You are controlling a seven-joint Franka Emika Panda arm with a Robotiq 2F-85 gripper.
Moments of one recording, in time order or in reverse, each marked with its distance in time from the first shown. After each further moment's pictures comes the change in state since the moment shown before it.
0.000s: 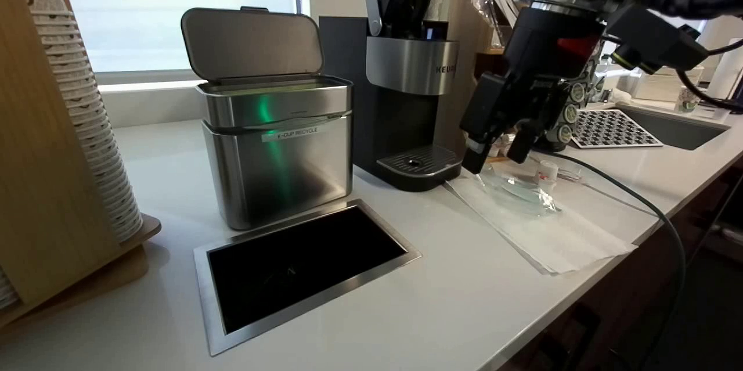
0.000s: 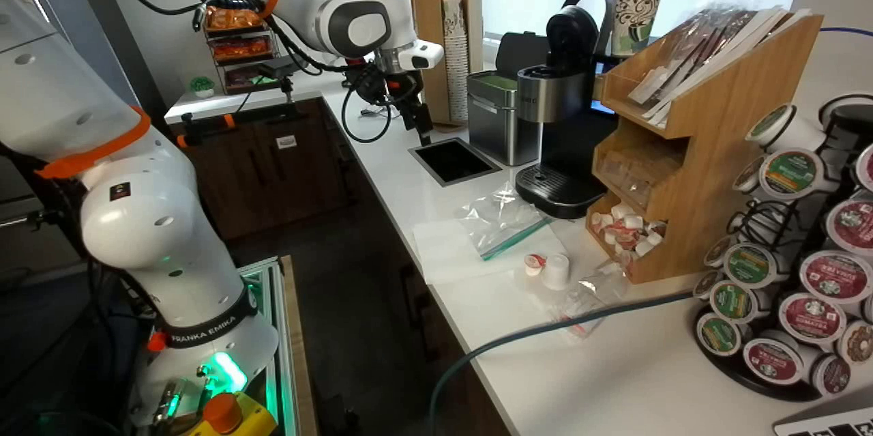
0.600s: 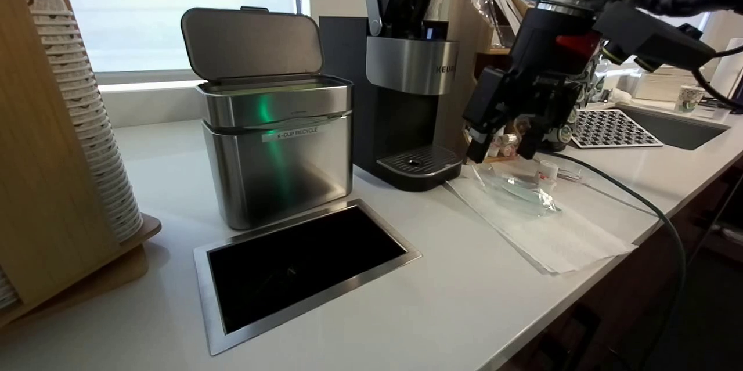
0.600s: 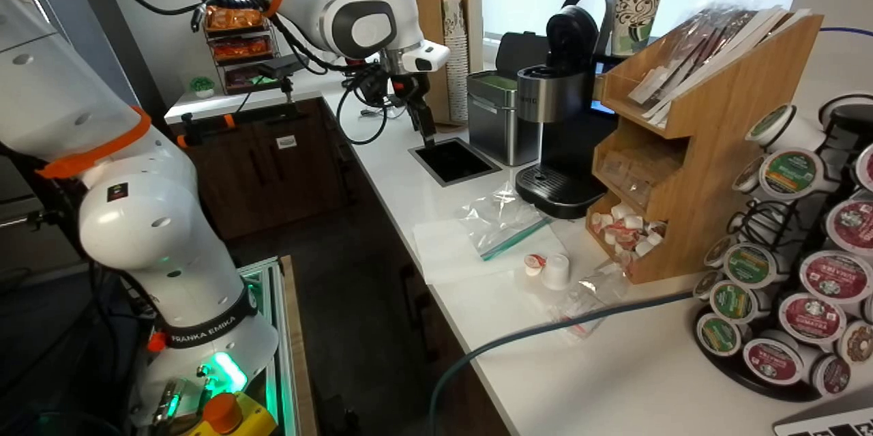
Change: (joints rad) arm -0.027 -0.004 -0.027 -0.003 0.000 0.000 0.098
